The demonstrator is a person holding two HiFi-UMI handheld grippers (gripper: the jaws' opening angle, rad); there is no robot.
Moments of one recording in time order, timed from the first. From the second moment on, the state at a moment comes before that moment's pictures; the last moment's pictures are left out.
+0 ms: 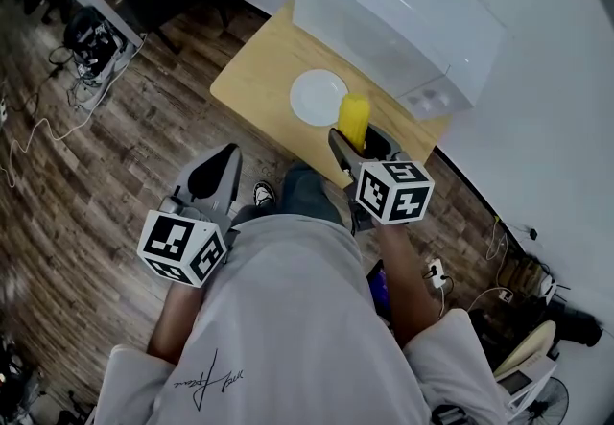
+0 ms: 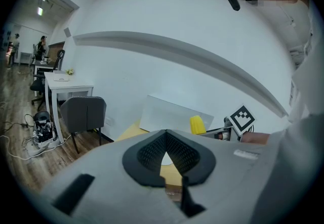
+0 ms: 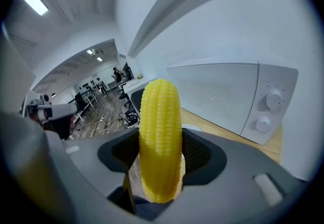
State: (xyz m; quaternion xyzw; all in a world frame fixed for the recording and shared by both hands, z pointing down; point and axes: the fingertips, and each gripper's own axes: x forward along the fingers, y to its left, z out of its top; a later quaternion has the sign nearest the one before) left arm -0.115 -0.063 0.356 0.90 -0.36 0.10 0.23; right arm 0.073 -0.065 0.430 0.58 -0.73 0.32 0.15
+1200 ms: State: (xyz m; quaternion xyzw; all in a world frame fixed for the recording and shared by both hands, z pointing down) left arm -0.132 -0.078 0.359 0.89 -0.36 0.09 0.24; right arm 0.065 -0.042 0.378 0.62 -0.73 0.27 0.09
